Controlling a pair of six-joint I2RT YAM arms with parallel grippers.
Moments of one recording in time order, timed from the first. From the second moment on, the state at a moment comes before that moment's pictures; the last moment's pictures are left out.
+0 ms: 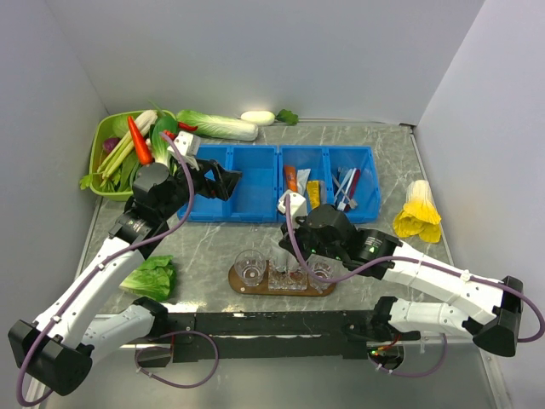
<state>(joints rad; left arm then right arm) -0.47 0.97 0.93 -0.02 0.16 -0.28 1.04 1.02 0.92 -0.45 0.04 0.12</state>
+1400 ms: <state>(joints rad) -0.47 0.97 0.93 -0.02 0.11 -0.28 1.01 0.93 1.00 -0.43 0.03 0.13</state>
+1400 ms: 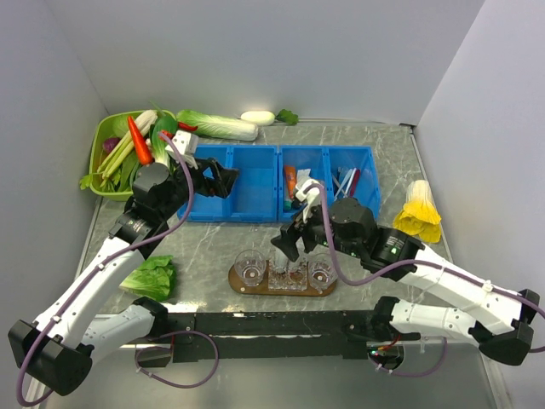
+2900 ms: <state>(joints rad) -0.42 0.91 0.87 -0.03 -0.02 -0.27 0.10 1.40 1.06 -0.43 -0.02 0.25</state>
